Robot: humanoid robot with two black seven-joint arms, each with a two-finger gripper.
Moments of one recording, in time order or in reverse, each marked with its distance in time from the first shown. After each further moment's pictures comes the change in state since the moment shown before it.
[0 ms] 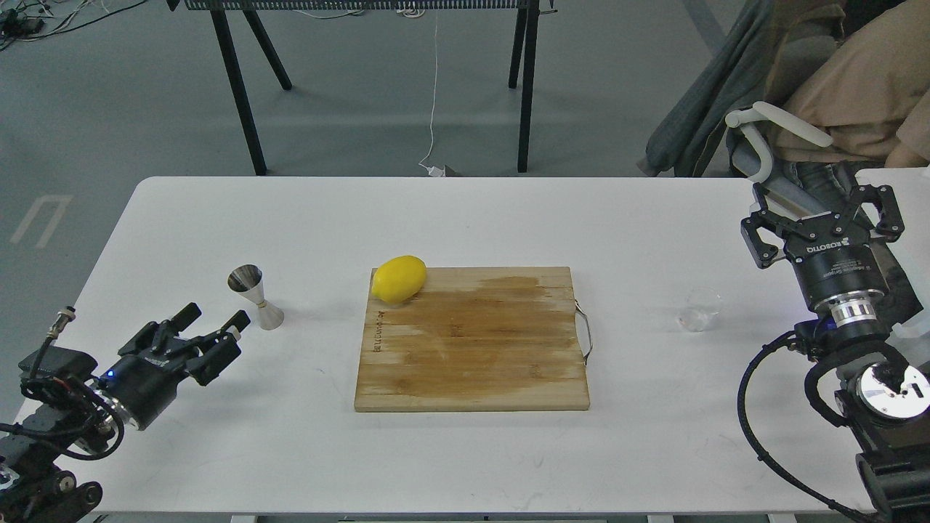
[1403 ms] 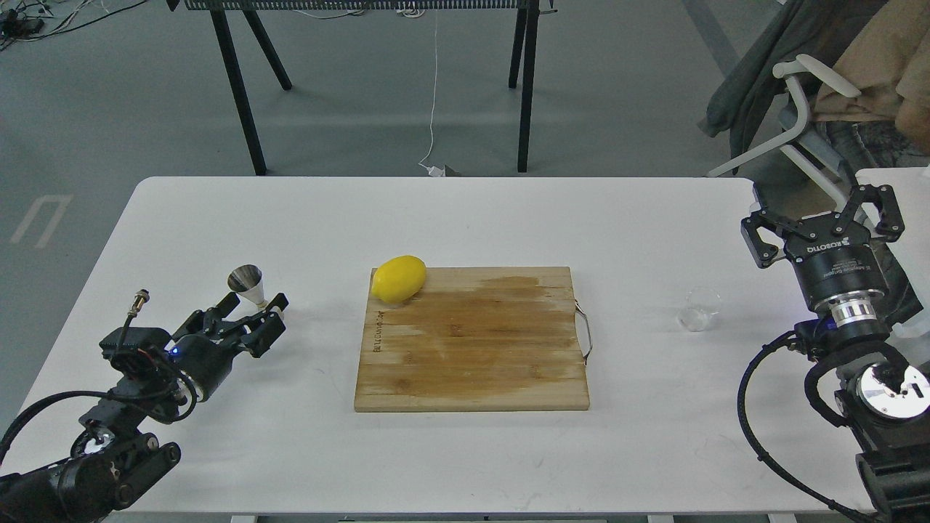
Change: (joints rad) left arm -0.213 -0.280 0.060 0.386 -0.011 0.000 0.000; right arm -0.001 0.000 -0.001 0.003 0.000 0.000 0.001
